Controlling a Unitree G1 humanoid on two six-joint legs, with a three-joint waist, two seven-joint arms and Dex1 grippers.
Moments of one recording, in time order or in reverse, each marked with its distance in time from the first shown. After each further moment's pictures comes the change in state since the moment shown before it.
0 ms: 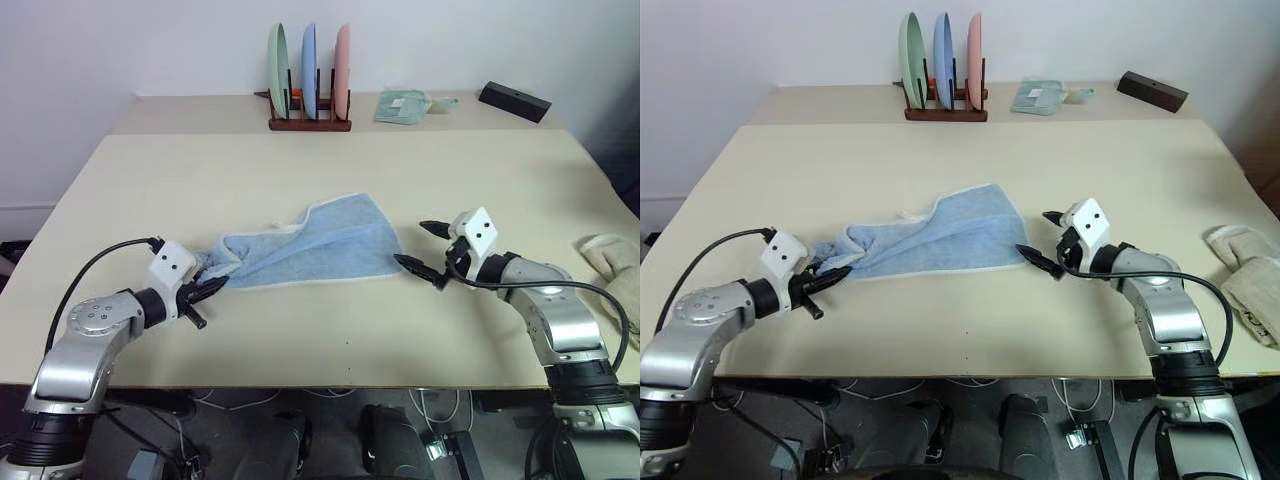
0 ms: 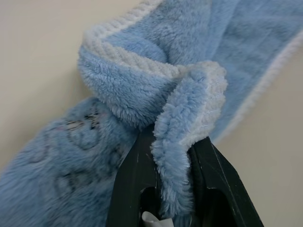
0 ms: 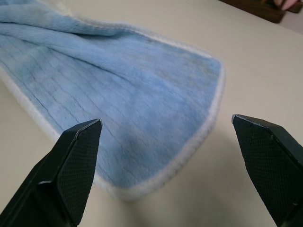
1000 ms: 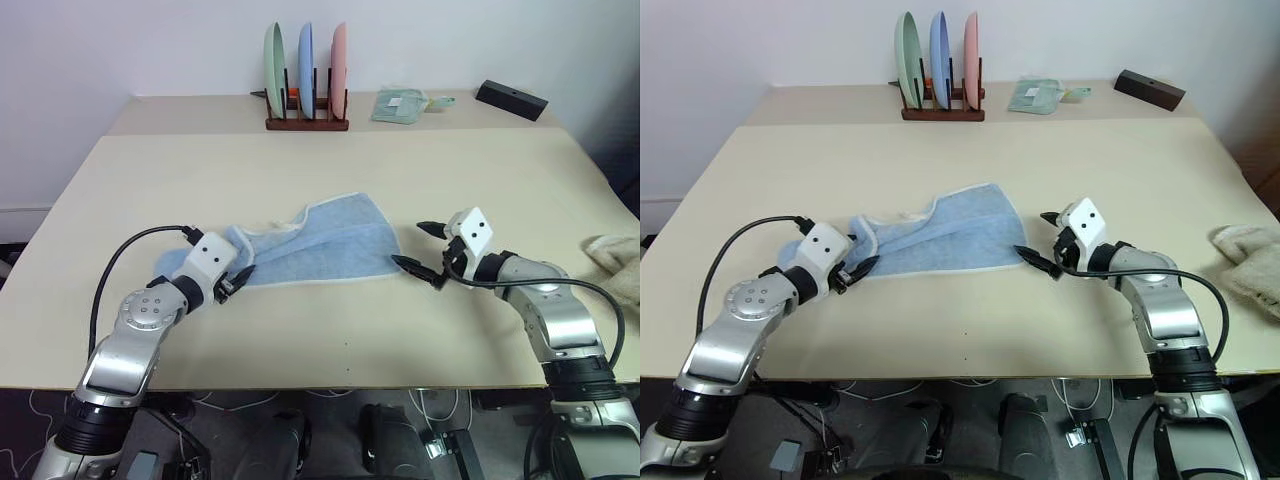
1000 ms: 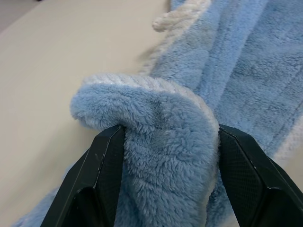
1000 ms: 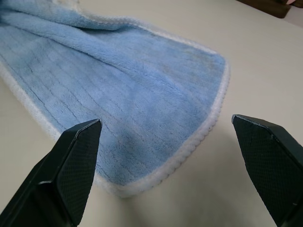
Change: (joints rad) left arm -0.069 -0.113 -0.150 -0.091 0.206 0.004 0.232; right arm -0.017 0.000 0.020 0.031 -0.021 -0.001 0.011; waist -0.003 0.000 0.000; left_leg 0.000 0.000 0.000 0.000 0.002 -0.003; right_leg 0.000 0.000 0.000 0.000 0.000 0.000
